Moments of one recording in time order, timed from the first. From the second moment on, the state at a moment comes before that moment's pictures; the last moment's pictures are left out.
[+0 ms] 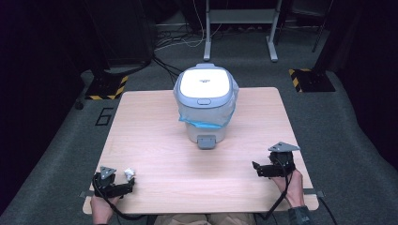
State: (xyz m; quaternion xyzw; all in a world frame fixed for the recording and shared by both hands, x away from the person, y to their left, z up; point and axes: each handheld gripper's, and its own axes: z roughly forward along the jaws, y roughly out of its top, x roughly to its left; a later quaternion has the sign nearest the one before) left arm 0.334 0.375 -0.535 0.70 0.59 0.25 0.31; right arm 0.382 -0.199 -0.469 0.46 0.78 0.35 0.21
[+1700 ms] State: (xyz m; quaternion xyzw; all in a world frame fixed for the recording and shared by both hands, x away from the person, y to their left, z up) left arm 0.333 0.375 -0.534 0.71 0.58 0.25 0.31; right arm 0.416 -0.119 -0.439 0.38 0.83 0.38 0.18
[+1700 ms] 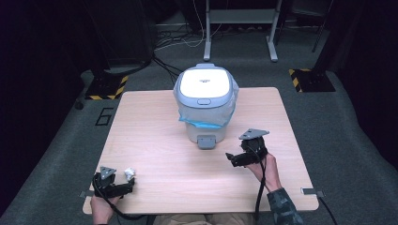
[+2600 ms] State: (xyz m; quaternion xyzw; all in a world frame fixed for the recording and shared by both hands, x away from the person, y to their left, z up) left arm 0.333 0.376 -0.534 0.71 0.58 0.25 0.31; right arm 0.438 -0.078 -0.437 0.35 0.84 0.38 0.16
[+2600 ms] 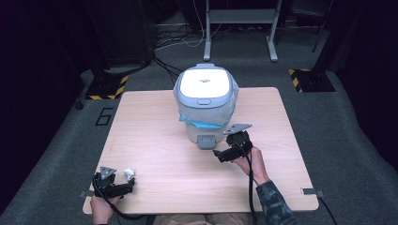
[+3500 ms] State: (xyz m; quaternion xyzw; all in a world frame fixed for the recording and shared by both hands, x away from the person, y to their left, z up) left arm 0.333 0.376 -0.534 0.71 0.58 0.25 0.31; right arm 0.454 -0.033 -0.461 0.31 0.84 0.38 0.23
